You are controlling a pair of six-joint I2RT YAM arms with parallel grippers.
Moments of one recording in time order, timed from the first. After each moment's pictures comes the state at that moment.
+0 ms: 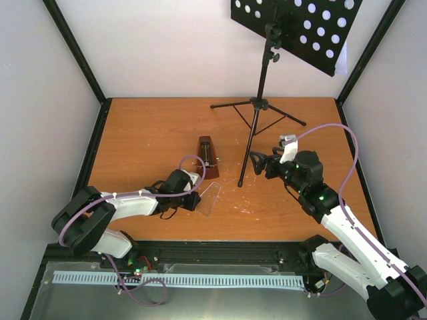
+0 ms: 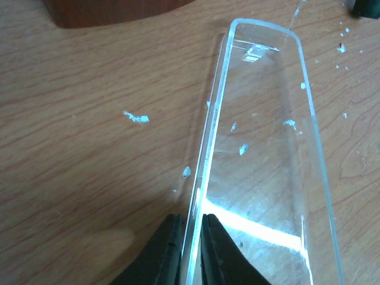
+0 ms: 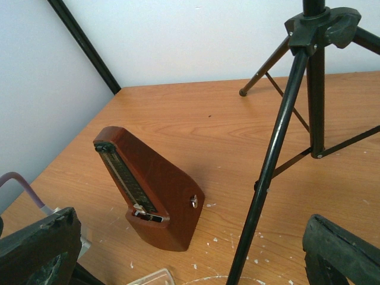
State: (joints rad) left arm -0.71 1.42 0.48 0.00 0.16 -0.40; right arm 0.46 0.82 0.64 -0.09 -0.12 0.35
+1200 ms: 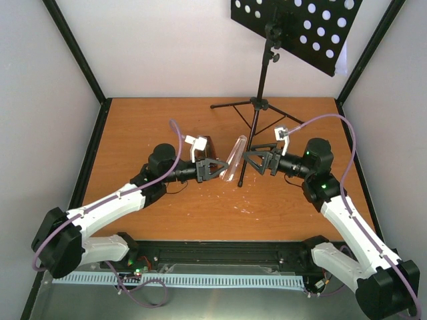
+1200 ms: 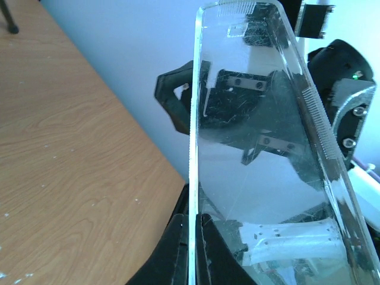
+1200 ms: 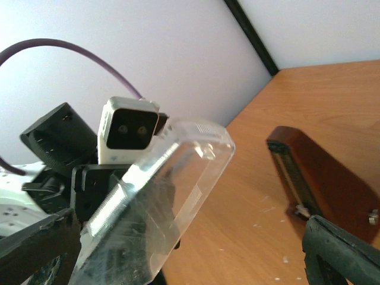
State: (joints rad) left arm -0.71 1.19 0.72 0.37 0.66 -0.81; right arm 0.31 0.92 0.72 0.09 -0.86 0.60
